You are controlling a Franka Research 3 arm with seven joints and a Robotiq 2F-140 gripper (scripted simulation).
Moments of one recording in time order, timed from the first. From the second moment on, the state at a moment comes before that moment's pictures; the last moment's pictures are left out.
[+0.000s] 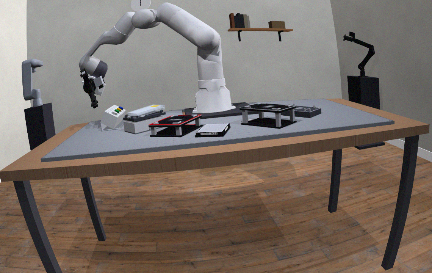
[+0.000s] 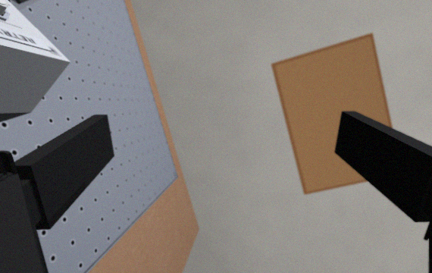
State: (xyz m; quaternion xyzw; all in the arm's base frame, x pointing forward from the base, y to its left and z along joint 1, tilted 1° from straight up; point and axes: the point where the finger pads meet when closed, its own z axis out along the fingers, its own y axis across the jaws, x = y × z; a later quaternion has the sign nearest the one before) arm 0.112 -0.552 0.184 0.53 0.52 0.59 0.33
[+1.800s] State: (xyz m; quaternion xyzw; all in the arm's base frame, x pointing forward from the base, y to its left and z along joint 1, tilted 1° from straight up) arm 0.115 -0.550 0.261 0.53 0.52 0.59 0.33
